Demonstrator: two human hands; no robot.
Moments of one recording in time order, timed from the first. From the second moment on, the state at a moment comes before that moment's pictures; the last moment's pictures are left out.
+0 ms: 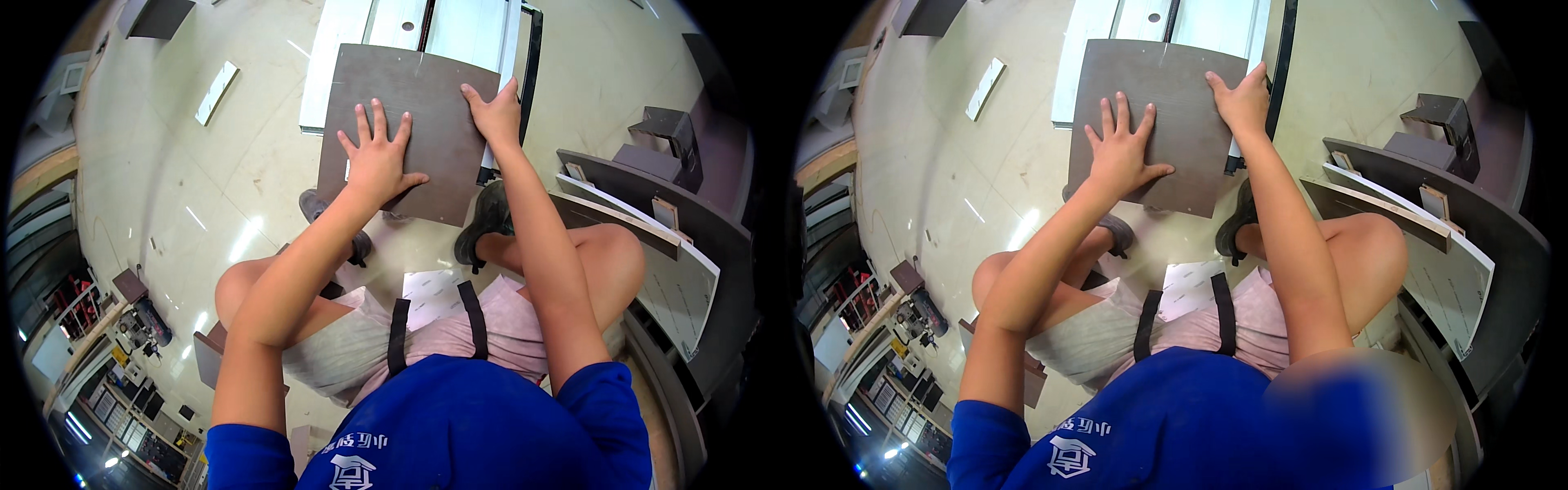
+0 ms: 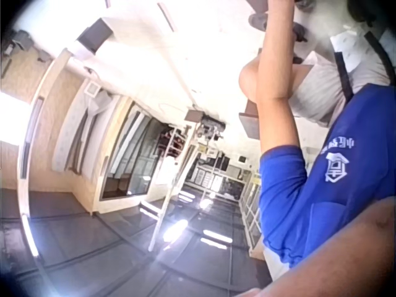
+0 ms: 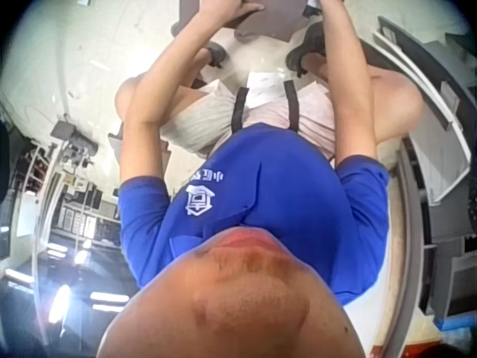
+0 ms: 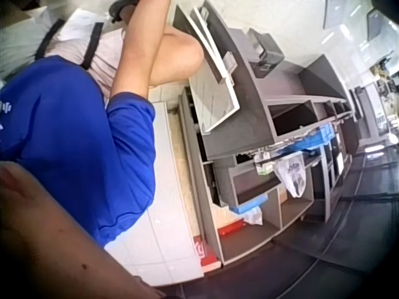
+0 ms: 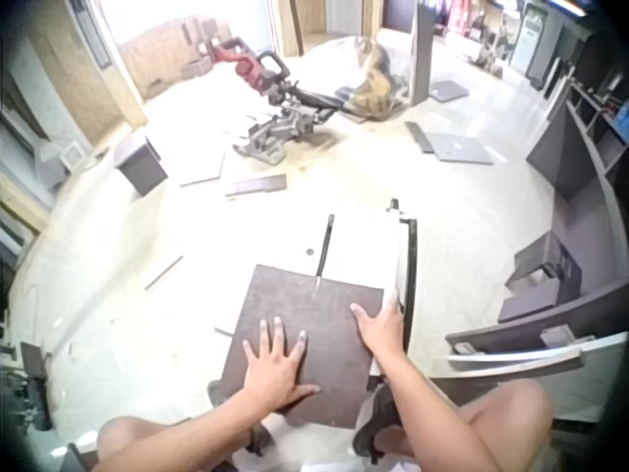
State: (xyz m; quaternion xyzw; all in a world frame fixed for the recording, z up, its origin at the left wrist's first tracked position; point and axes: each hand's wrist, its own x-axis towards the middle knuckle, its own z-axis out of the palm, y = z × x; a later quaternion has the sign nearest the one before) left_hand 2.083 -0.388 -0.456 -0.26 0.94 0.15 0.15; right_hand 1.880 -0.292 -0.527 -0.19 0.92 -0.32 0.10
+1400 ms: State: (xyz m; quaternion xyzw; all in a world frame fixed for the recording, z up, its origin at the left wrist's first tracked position) left_hand 2.084 -0.388 -0.456 -0.26 0.94 0.14 0.15; right_hand 1.887 -0.296 -0.511 -0.16 0.92 -0.33 0.15
